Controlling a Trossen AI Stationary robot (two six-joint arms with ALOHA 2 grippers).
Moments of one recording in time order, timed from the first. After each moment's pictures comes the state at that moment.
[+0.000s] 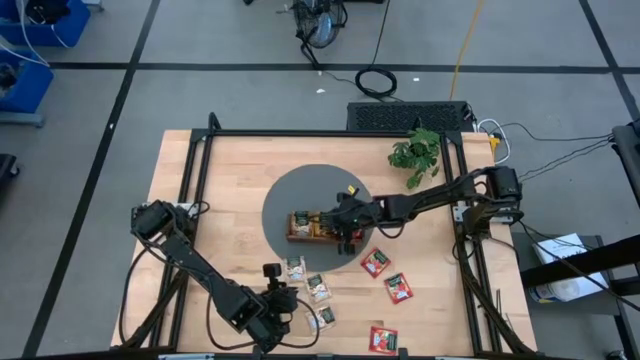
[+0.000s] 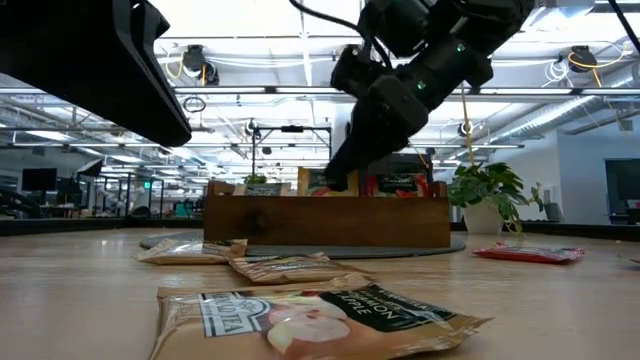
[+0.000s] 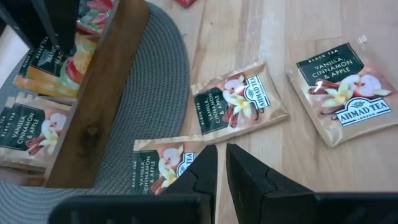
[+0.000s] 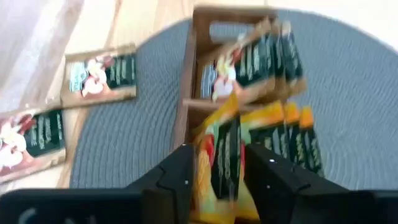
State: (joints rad) left arm -0.74 1.94 1.31 -0.60 -0.72 -0.66; right arm 0.04 1.74 0.95 0.08 0.02 0.00
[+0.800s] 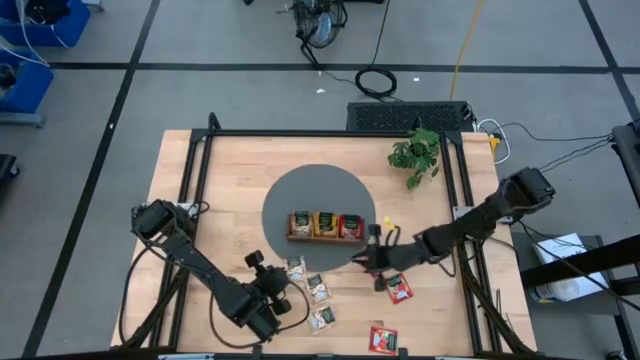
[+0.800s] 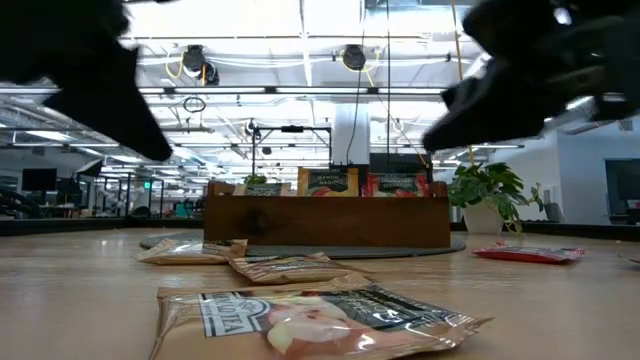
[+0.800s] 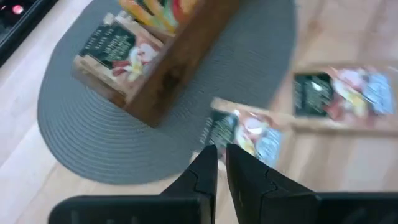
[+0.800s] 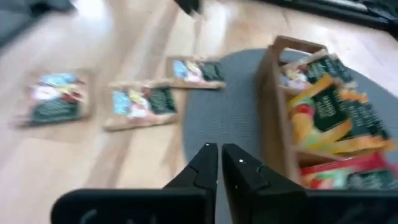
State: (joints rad) left arm -0.71 1.94 1.31 -0.94 -0.79 -1.16; right arm 0.45 1.52 0.53 0.48 0.39 0.06
